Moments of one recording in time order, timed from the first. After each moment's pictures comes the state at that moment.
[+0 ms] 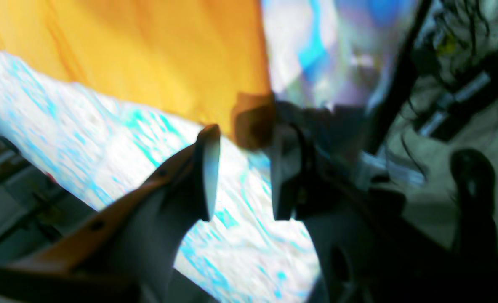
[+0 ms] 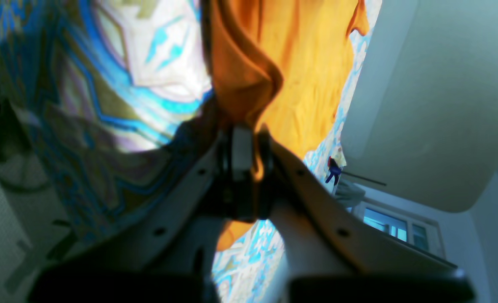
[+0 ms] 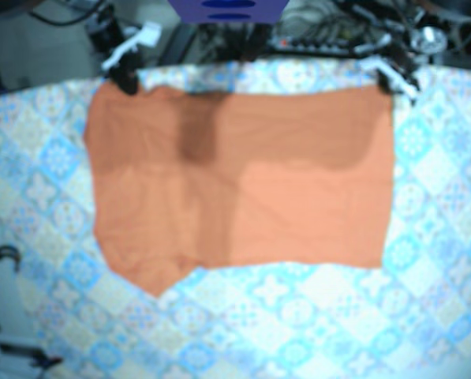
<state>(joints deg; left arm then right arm) 40.1 -41.8 10.7 95.0 44.4 -14.2 13.9 -36.8 10.8 7.3 73.9 -83.2 -22.5 23.8</state>
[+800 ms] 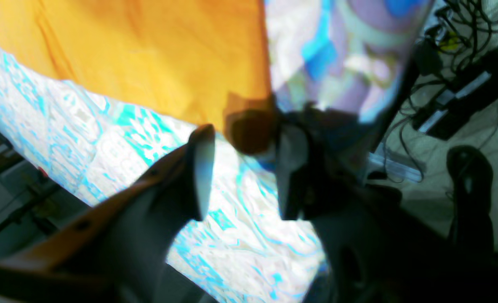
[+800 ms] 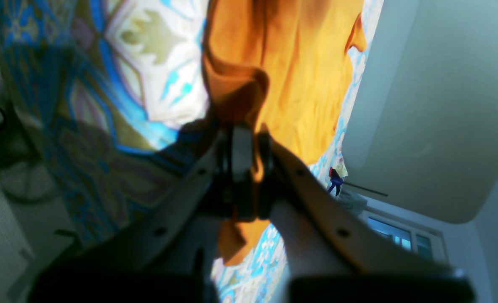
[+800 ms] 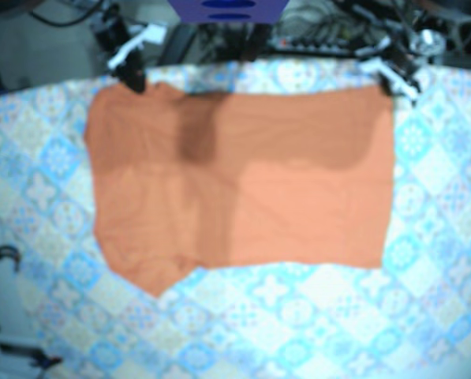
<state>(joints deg) 37.8 -40.8 11.4 92.4 44.4 -14.3 14.5 -36.9 11.0 4.8 73.9 -83.2 -22.5 23.3</state>
